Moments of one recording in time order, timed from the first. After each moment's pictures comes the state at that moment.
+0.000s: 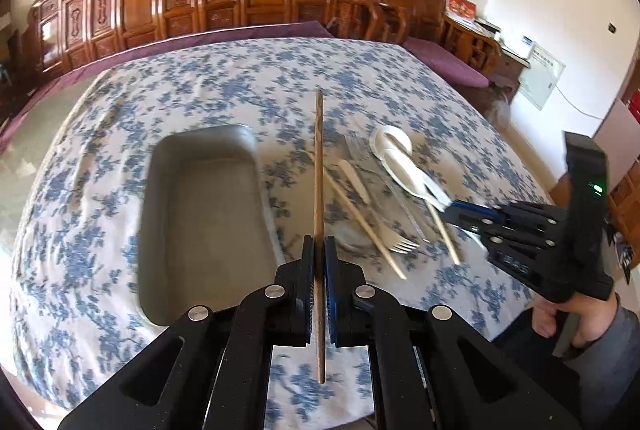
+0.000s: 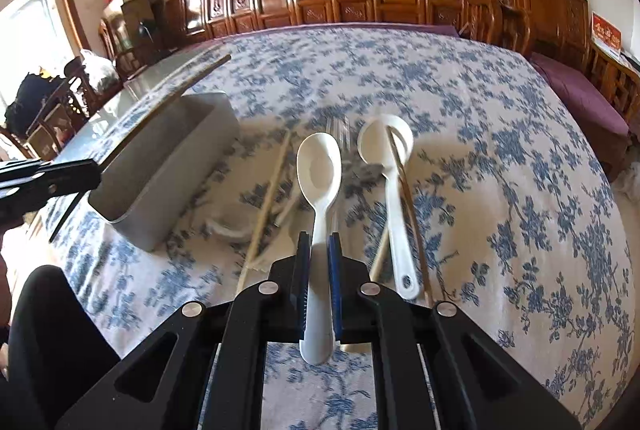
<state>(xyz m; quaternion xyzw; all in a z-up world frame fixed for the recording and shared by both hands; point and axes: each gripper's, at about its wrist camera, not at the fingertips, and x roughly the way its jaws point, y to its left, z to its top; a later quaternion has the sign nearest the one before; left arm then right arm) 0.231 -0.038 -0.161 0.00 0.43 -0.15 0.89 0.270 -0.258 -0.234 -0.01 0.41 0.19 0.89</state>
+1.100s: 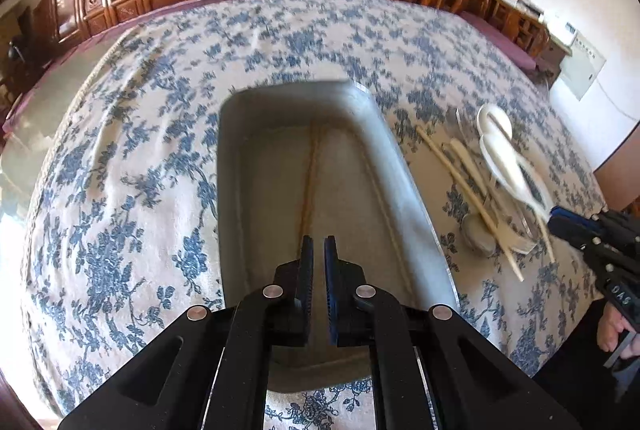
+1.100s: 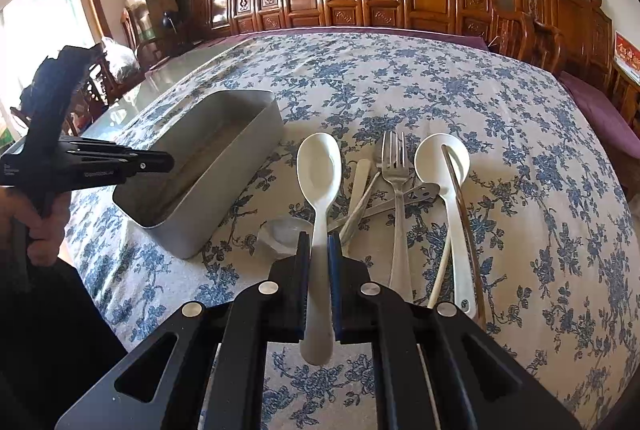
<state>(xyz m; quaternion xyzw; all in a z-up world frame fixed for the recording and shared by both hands) 0.296 0.028 -0.212 0.01 0.48 -0.10 0.87 0.273 -0.218 -0.233 -0.02 0.40 0.22 0.89</state>
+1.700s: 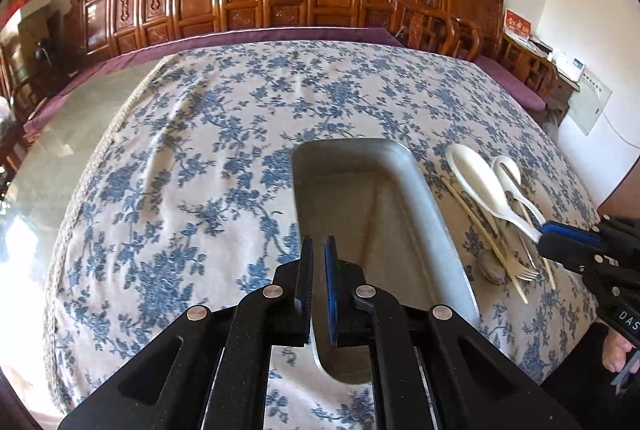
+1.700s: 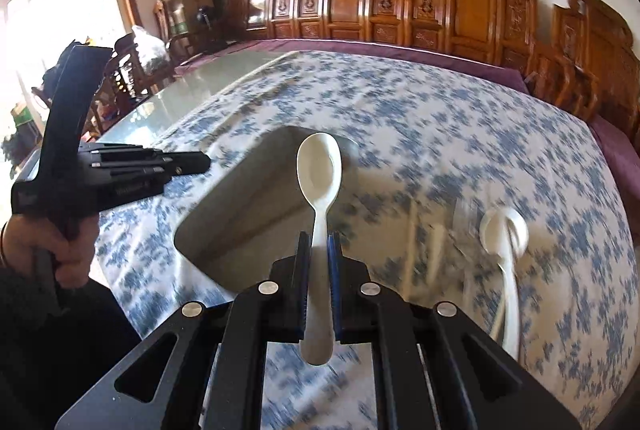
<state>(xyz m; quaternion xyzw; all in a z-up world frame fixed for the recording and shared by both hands) 0.286 0.074 -0.179 0.00 0.43 -0.07 0.90 0.287 -0.126 -0.186 -0.06 0.39 0.28 0.88</state>
